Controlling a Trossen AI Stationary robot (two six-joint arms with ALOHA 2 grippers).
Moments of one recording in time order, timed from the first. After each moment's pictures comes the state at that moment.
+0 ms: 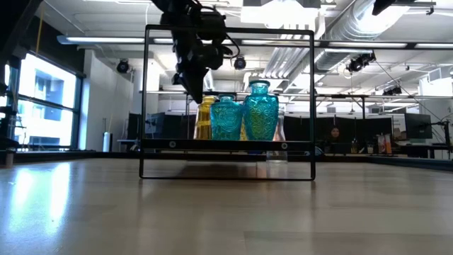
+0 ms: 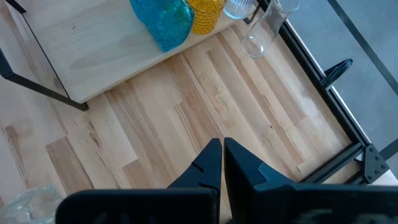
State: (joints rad) left arm 0.43 1.86 1.66 -1.09 0.06 -0.04; right arm 0.22 1.07 1.47 -1.57 0.44 0.62
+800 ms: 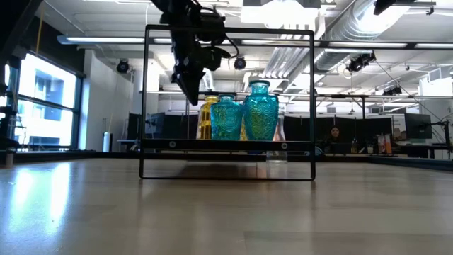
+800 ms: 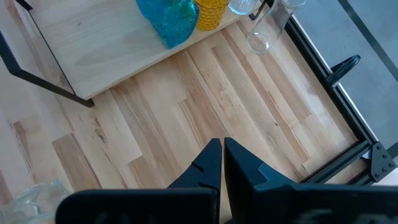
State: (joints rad) left arm 0.44 1.86 1.66 -1.11 -0.04 0.00; right arm 0.22 1.07 1.47 -1.57 0.42 0.62
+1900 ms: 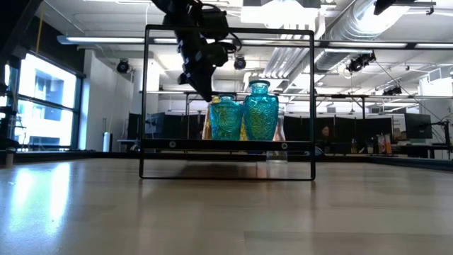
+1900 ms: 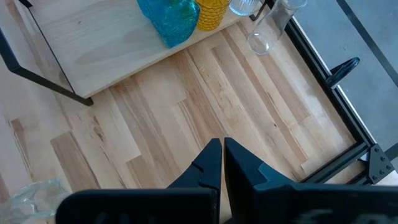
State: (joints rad) left arm 0.43 1.86 1.66 -0.99 0.05 -0.06; right arm 0.22 1.07 1.47 -1.57 0.42 0.61
